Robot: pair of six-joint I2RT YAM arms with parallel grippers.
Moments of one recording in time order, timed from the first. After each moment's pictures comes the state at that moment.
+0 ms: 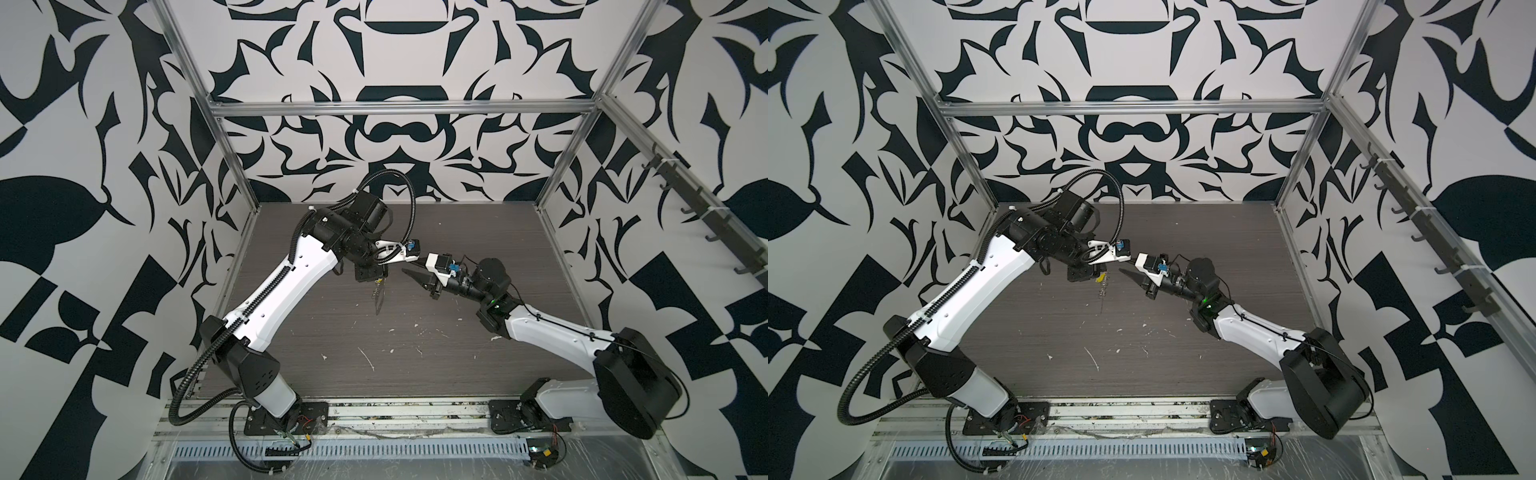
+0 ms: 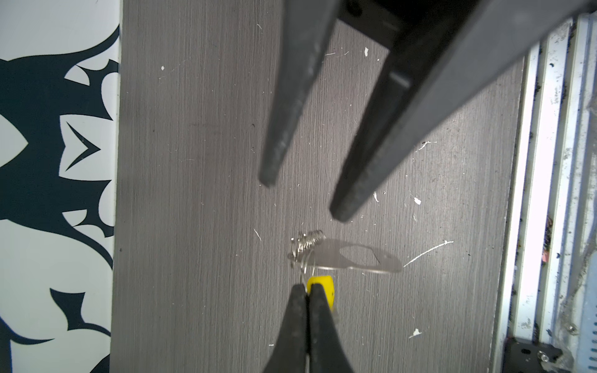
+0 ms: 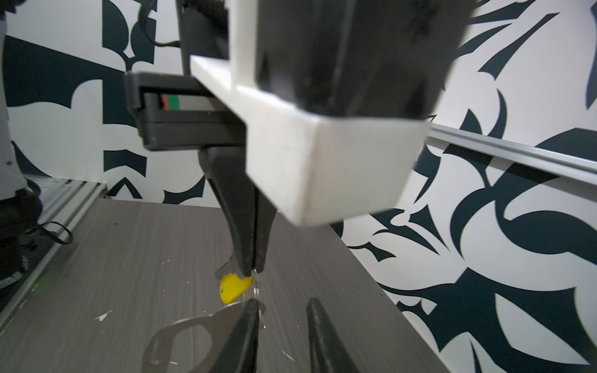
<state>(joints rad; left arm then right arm) -0.68 1.61 1.81 -1.30 0.18 0.87 0.61 1.33 0.65 0.79 -0.64 -0.25</state>
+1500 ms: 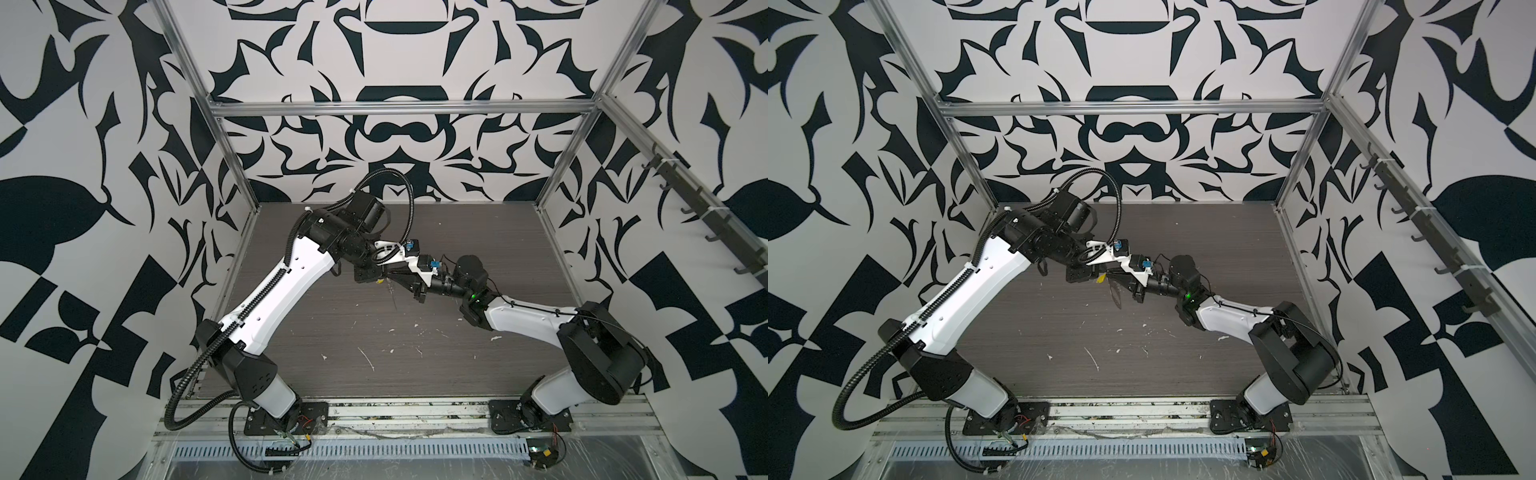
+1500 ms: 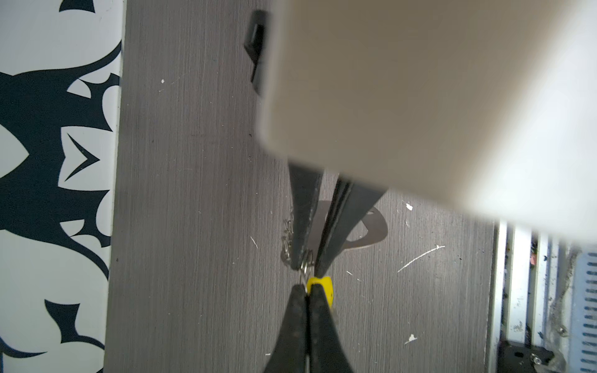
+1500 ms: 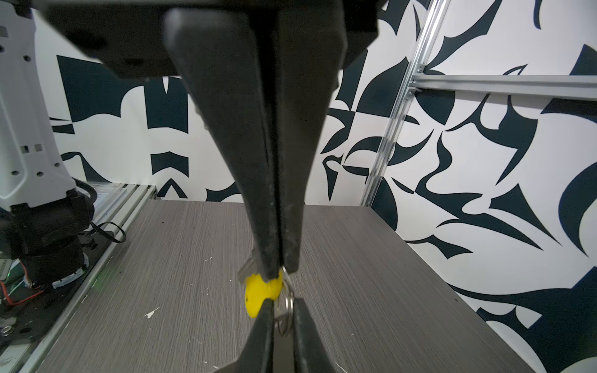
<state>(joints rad) -0.68 1.59 1.81 -1.30 0.22 0.88 0.65 1.53 0.72 0.85 -0.73 -0.16</state>
